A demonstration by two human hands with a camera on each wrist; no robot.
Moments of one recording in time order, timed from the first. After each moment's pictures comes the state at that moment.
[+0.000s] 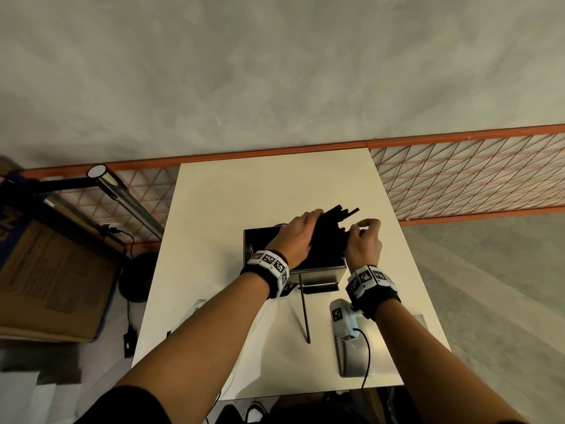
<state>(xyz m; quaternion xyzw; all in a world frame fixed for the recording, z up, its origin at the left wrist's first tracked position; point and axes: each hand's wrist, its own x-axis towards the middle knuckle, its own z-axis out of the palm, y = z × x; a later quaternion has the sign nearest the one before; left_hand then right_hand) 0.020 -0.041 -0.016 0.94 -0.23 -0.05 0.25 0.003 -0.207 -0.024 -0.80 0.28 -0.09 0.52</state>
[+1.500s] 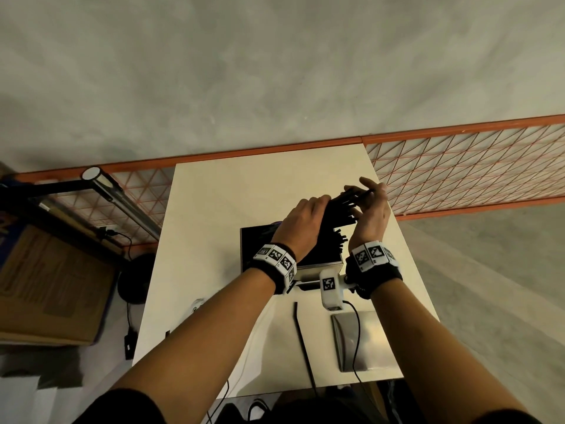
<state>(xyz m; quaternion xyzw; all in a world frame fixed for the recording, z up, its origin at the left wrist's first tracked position) 0.021 -0.065 0.003 0.93 -0.26 0.09 0.23 0.015 -0.204 0.036 -0.55 0.20 -0.20 0.78</state>
